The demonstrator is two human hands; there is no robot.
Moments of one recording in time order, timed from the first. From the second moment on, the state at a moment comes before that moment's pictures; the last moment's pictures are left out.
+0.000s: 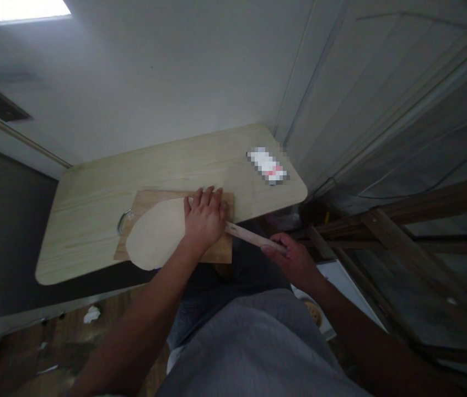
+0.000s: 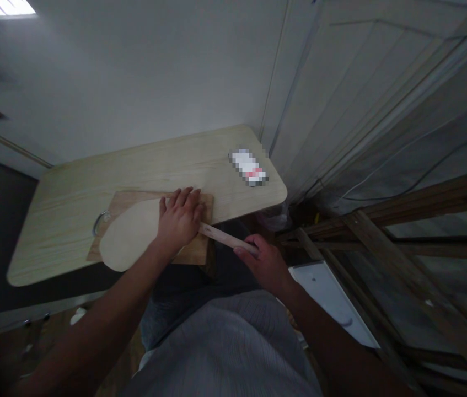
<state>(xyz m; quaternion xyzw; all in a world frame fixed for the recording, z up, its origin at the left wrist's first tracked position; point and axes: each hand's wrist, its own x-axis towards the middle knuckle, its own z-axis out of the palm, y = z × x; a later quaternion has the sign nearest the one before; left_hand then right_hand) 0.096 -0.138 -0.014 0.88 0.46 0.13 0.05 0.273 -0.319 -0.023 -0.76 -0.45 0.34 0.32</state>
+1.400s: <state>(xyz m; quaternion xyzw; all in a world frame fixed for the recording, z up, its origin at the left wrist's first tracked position) 0.123 -0.120 -0.018 0.87 0.48 0.15 0.05 0.297 -0.304 -0.033 -0.78 -0.43 0.29 0.34</state>
